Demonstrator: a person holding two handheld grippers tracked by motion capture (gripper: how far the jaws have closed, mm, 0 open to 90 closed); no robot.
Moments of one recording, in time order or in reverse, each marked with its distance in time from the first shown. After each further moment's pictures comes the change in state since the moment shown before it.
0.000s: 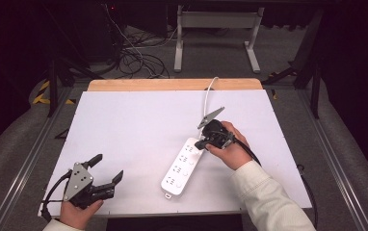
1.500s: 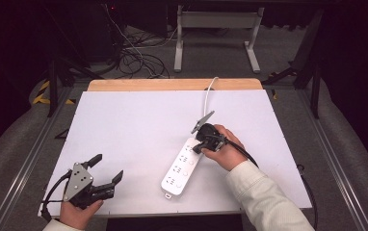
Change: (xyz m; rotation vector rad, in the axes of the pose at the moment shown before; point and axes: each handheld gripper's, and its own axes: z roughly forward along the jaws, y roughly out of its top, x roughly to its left) left arm 0.000 0.000 0.000 -0.001 0.007 0.007; right arm 0.002 0.002 0.025 0.105 -0.015 -0.015
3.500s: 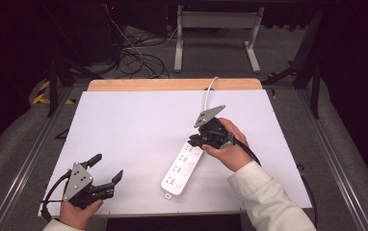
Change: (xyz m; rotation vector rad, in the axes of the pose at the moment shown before) left arm 0.000 0.000 0.000 0.002 0.002 -0.004; right arm 0.026 0.014 -0.056 -0.226 -0.040 -0.085
